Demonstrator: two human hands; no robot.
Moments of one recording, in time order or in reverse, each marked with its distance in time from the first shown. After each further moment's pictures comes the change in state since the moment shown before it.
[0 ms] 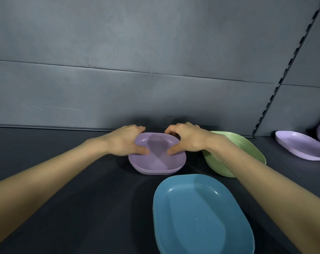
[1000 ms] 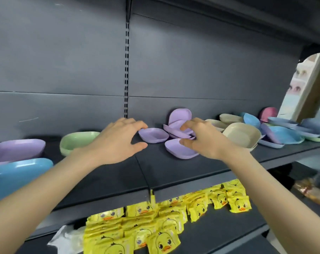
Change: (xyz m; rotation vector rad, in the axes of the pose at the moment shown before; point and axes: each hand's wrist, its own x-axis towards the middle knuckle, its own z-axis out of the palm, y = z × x) left_hand -0.069 0.404 0.051 0.083 0.398 0.441; right_hand -0.412 0.209 -0.085 -0.119 0.506 0.315
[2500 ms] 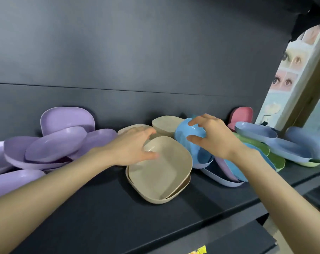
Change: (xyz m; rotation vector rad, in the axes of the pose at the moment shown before) left_hand 0.381 0.209 0.272 -0.142 -0.176 0.002; right_hand 0.125 0.482 0.012 0.054 0.038 0.033
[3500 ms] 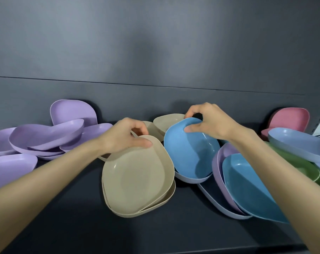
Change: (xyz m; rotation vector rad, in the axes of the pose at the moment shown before) left_hand 0.041 0.007 0.017 -0.430 0.155 -0.302; right_hand 0.097 0.076 0.027 0.339 -0.154 -0.300
